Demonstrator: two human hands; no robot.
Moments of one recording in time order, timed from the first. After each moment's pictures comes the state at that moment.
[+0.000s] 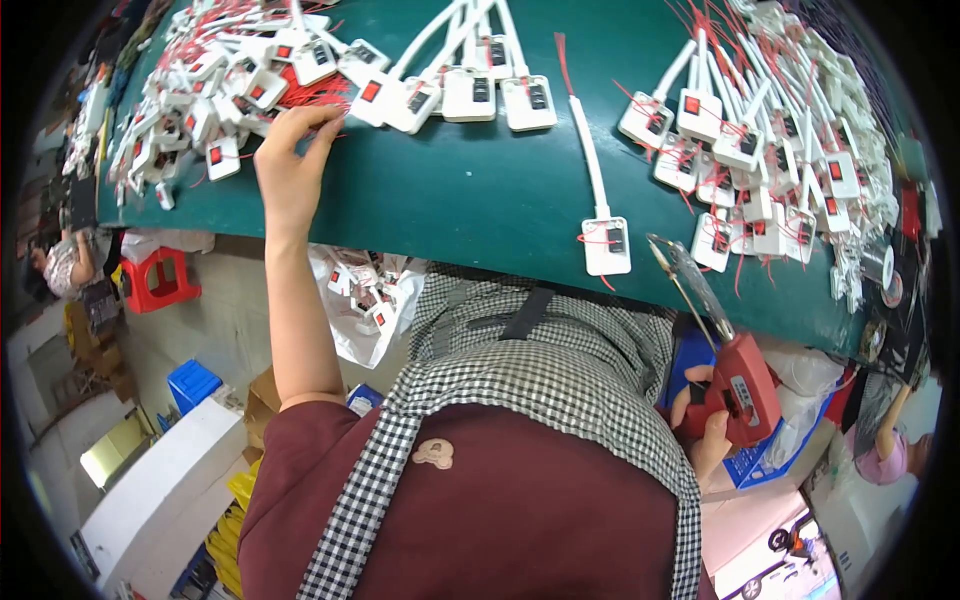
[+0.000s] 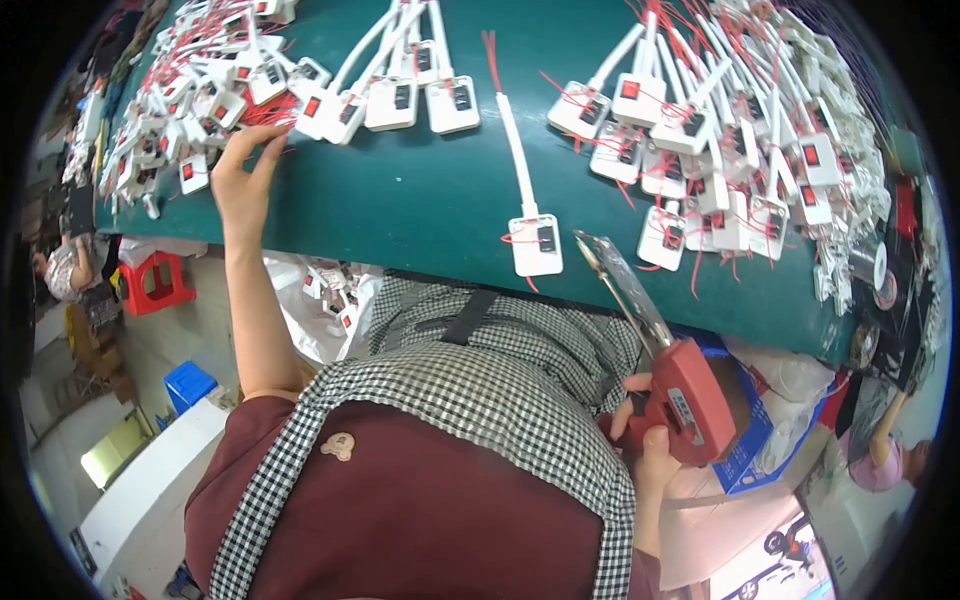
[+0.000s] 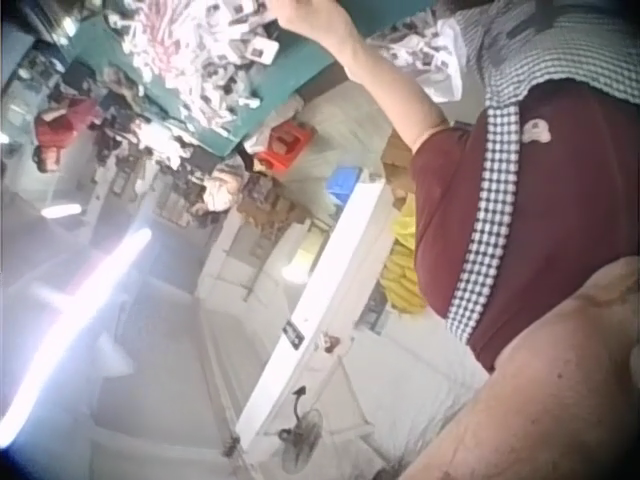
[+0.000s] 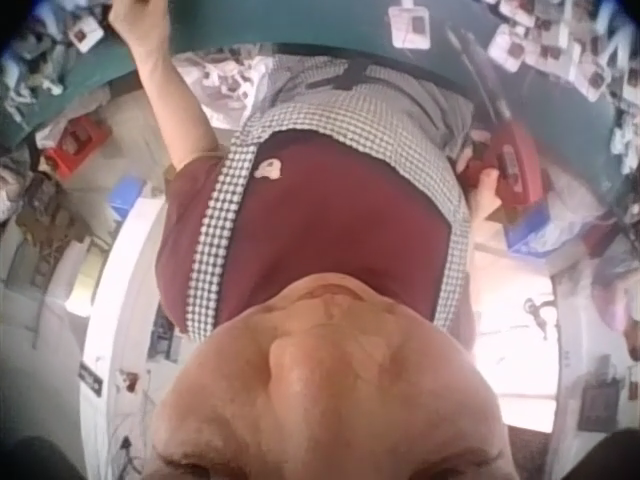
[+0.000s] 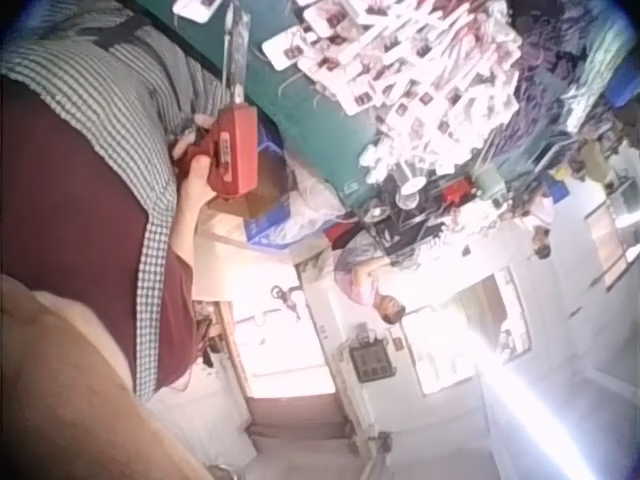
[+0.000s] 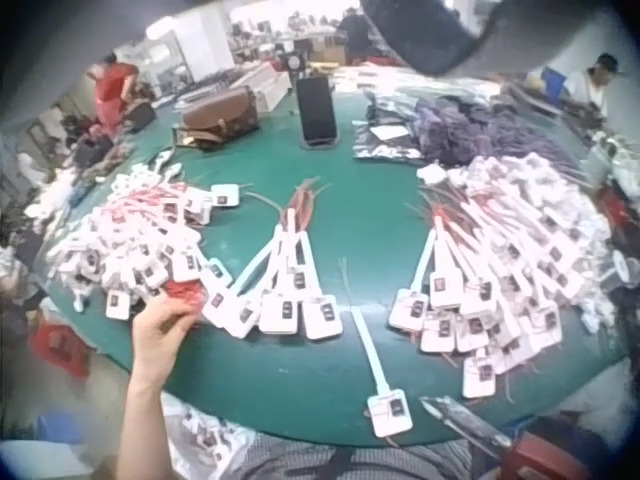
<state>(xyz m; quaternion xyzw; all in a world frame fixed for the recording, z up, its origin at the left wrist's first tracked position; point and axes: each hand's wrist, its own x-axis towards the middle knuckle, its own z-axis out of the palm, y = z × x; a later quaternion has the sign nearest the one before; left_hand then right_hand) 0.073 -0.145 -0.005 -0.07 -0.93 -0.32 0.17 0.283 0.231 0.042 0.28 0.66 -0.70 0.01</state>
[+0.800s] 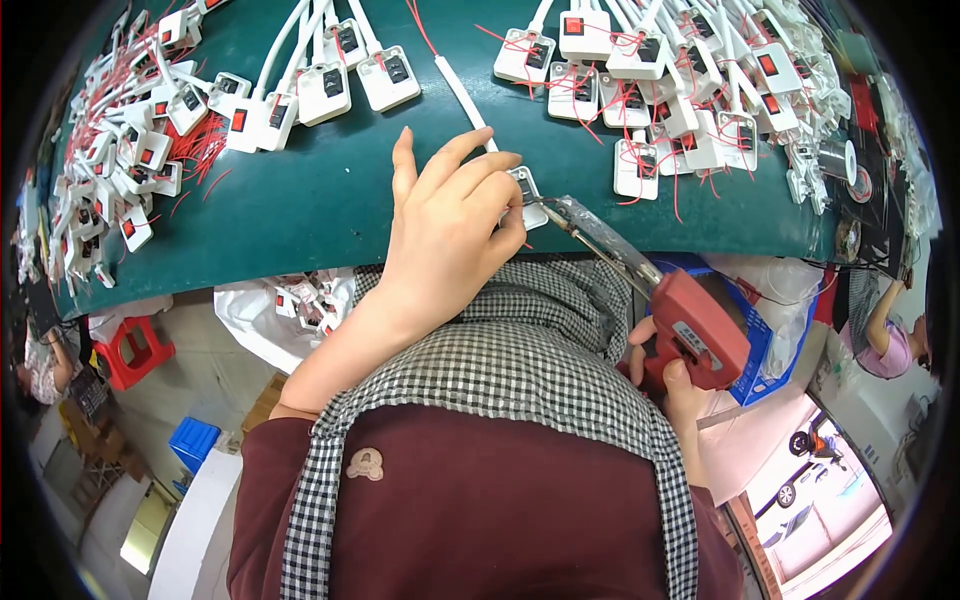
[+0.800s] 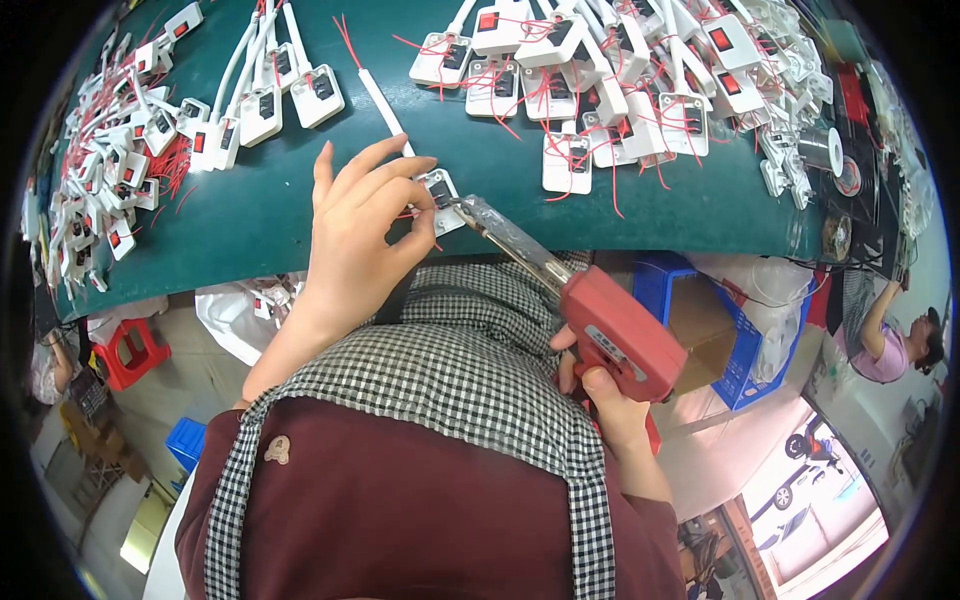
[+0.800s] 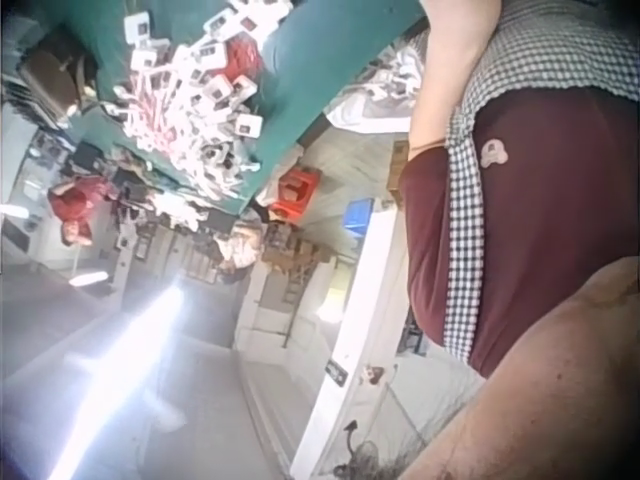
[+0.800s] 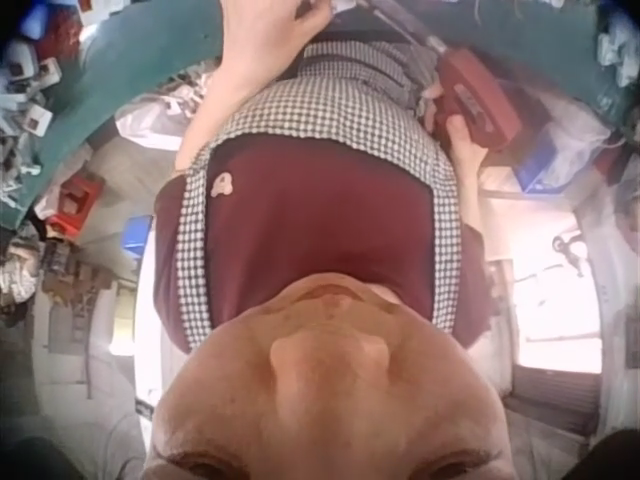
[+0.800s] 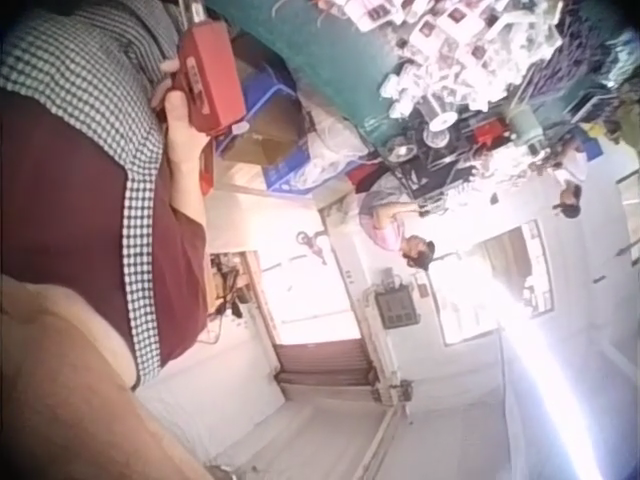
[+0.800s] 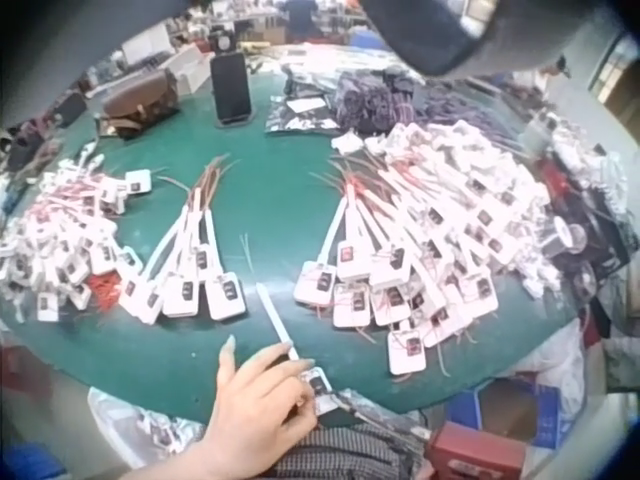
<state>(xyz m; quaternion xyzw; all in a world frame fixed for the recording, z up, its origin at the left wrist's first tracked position) 0.133 0.037 -0.003 -0.29 -0.90 -0.33 0.02 0.288 0.245 0.038 0.22 0.60 -0.77 0.08</state>
